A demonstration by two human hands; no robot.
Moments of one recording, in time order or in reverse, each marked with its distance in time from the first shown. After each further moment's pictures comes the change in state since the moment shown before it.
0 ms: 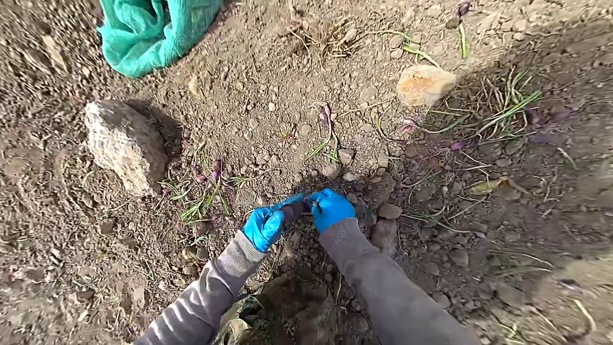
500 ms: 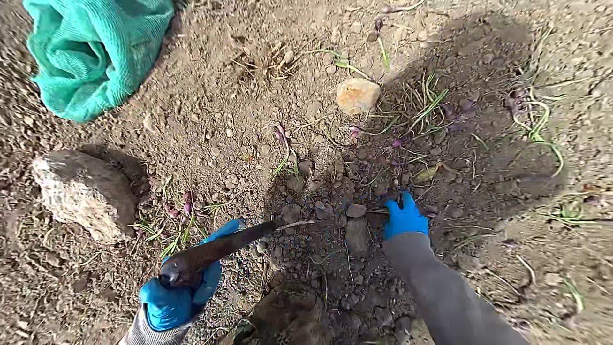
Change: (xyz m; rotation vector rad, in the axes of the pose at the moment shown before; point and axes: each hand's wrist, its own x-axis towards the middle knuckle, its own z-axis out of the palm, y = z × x) left_hand -0.022 0.073 -0.042 -0.508 -0.242 0.094; right_hand -0.066 0.192 -0.055 -0.272 0.129 0.665
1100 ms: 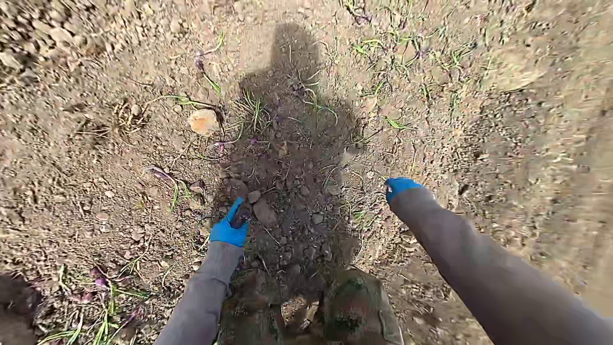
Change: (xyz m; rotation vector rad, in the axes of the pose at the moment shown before) left_hand 0.091 -0.117 0.161 1.265 -0.040 -0.495; right_hand -0.170 0.263 -0.132 0.042 -0.180 0.452
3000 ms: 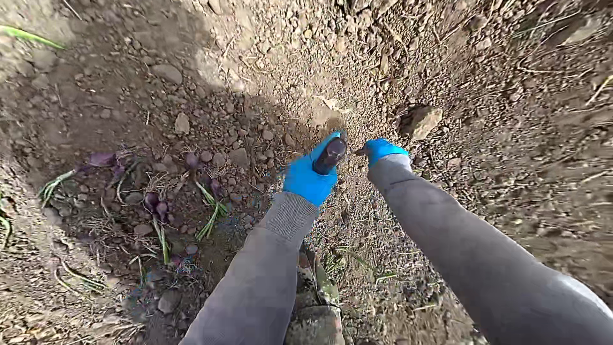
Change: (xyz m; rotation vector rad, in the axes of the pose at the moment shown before) left_hand -0.154 0.149 0.708 0.772 -0.880 0.591; right_hand 0.054 0.298 0.682 1.179 -0.297 0.555
